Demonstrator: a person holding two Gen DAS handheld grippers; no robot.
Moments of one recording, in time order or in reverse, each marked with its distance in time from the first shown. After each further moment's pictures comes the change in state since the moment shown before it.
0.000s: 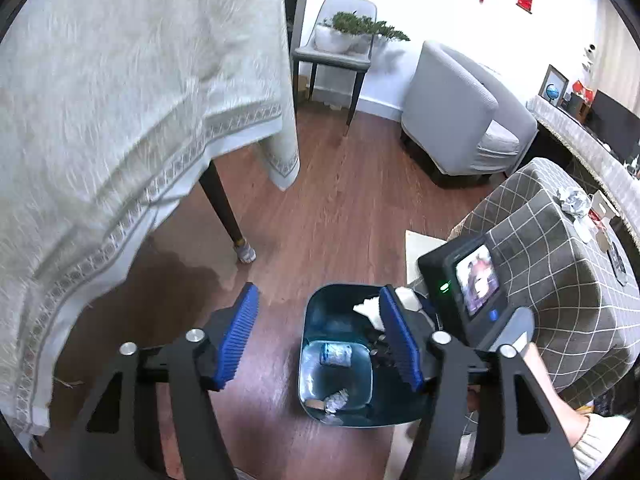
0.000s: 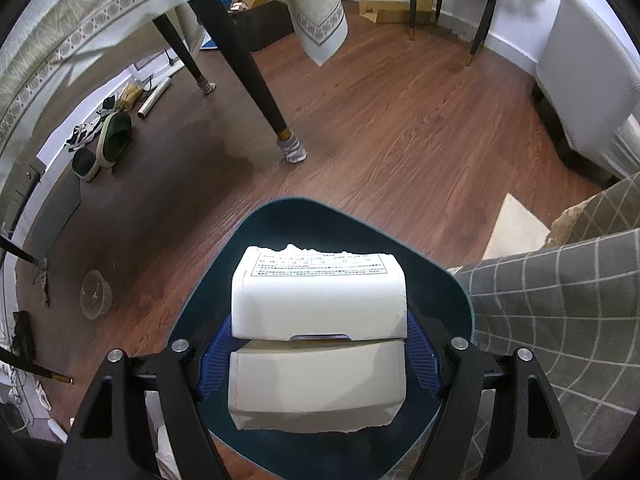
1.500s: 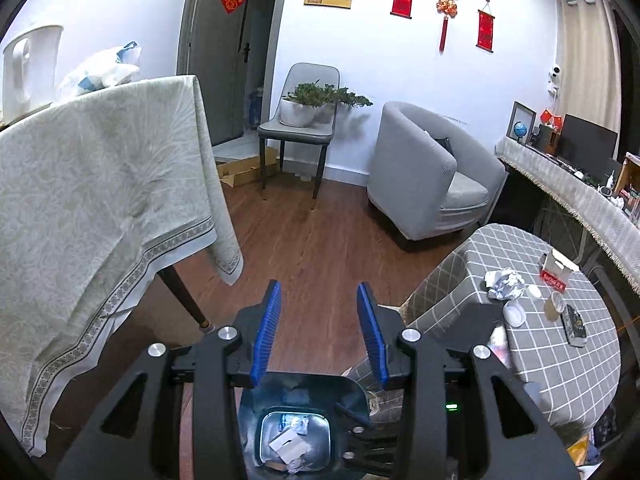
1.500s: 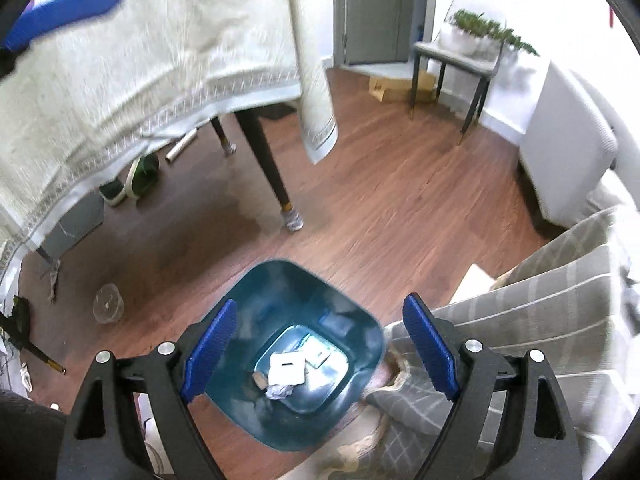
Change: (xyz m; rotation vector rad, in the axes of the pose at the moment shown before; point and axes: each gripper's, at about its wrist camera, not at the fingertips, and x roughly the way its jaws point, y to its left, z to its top) left arm -0.051 -0.099 0.066 0.046 -0.237 -0.052; right arm -0.148 -0.035 -0.012 -0.108 -0.273 -0.004
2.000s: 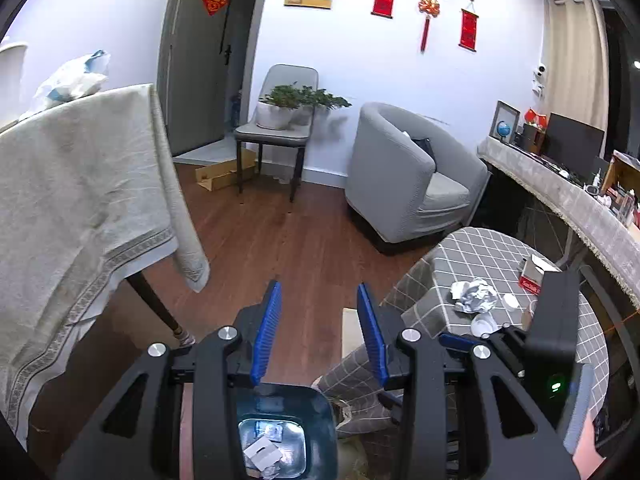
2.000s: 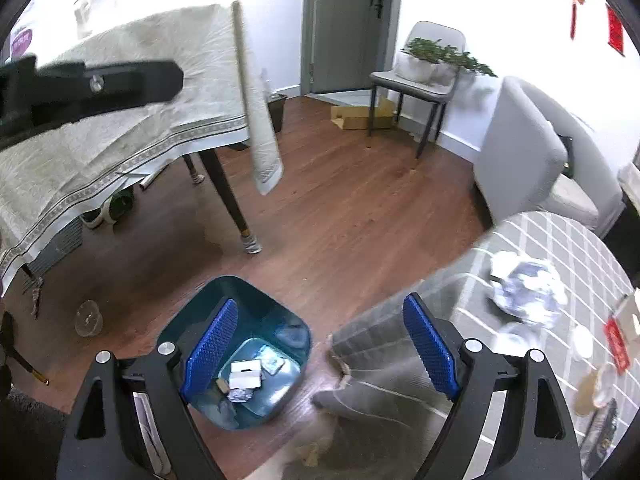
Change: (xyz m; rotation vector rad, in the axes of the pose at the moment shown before) left arm 0.018 -0.049 0.008 0.017 0.000 -0.063; right arm -0.071 -0.058 -0.011 0.028 -0.086 -0.108
